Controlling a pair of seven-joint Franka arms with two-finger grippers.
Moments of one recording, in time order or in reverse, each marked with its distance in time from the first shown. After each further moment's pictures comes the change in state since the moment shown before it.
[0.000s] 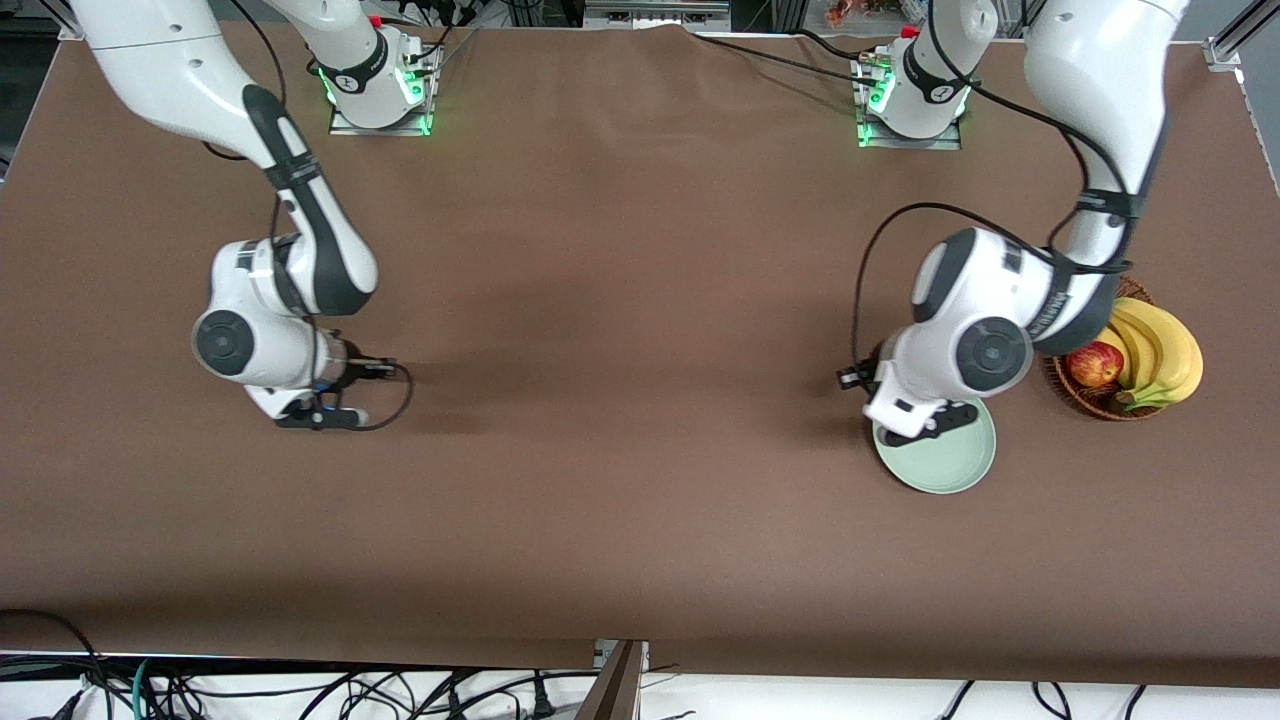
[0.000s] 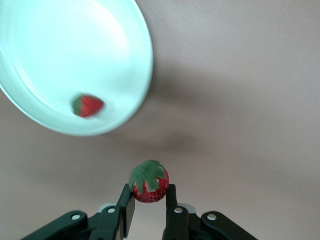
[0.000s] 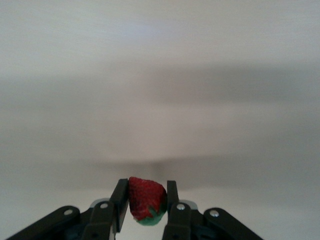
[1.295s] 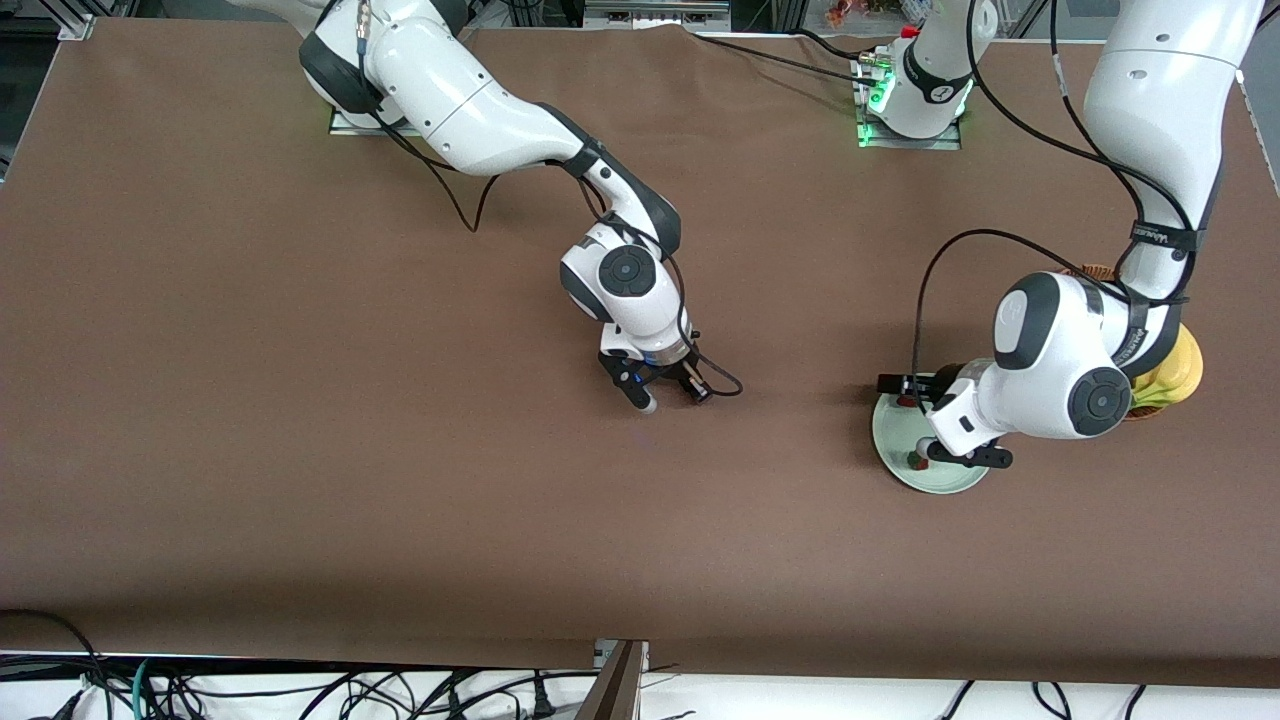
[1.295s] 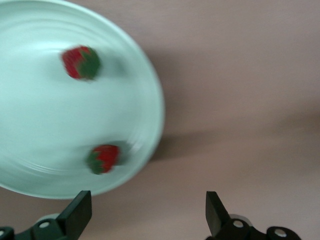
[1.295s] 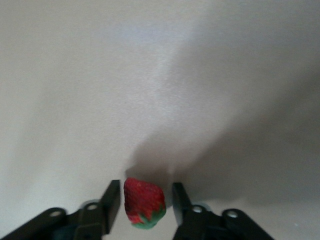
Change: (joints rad) left arm 0.148 0.075 -0.063 0.015 -0.101 0.035 0.440; right arm 0.543 0.571 0.087 0.766 -0.224 0.269 1.468
